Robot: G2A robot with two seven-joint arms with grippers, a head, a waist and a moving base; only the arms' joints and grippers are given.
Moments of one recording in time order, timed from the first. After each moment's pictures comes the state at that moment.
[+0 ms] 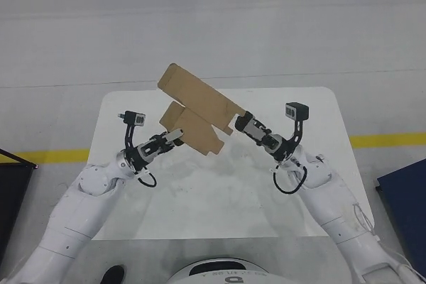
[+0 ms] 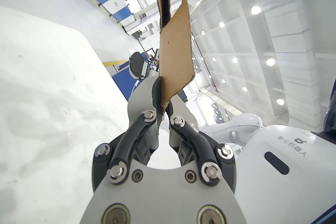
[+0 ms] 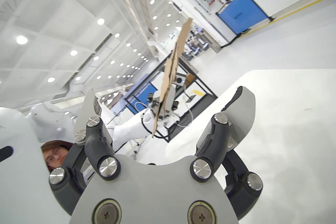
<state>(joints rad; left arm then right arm) 1.32 -0.97 -1.14 -1.52 -0.54 -0.63 -0.78 -1.27 -1.18 1.15 -1.43 0.25 -0.90 0.55</state>
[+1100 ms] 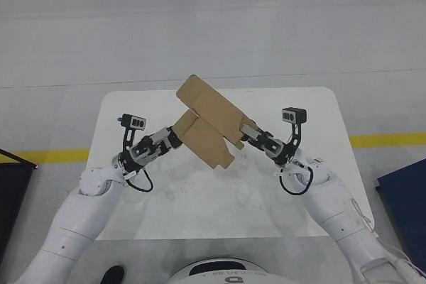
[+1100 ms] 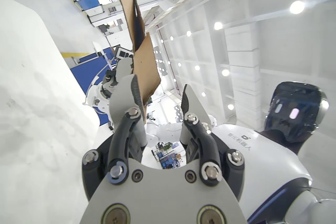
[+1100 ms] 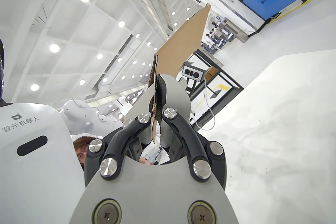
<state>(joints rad) 1.34 -1.00 -1.18 -1.47 -0.88 -0.62 -0.97 -1.25 -1.17 1.11 -1.33 0.53 -0.93 0.77</state>
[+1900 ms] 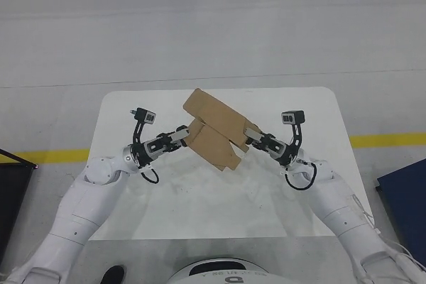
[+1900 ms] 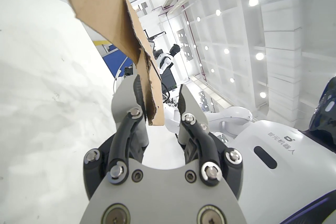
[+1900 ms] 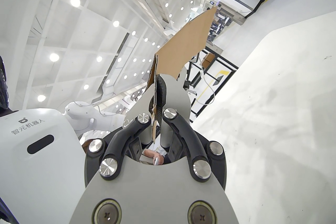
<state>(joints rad) 1.22 -1.04 -1.12 -1.38 -0.59 -0.62 -0.93 -1.21 -1.16 1.11 -1.19 0.62 -0.90 0.92</state>
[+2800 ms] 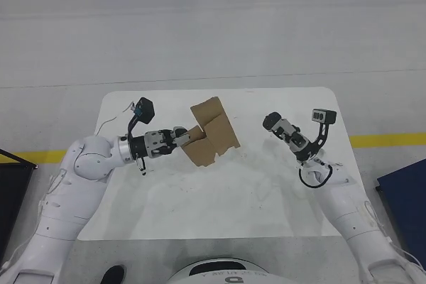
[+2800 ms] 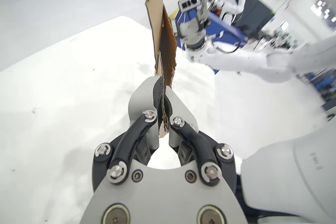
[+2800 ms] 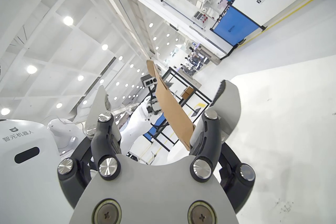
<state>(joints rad) 1.23 -1.02 -1.25 -1.56 0.37 -0.91 -0.65 -1.27 -1.15 1.24 -1.22 0.46 -1.00 0.67</state>
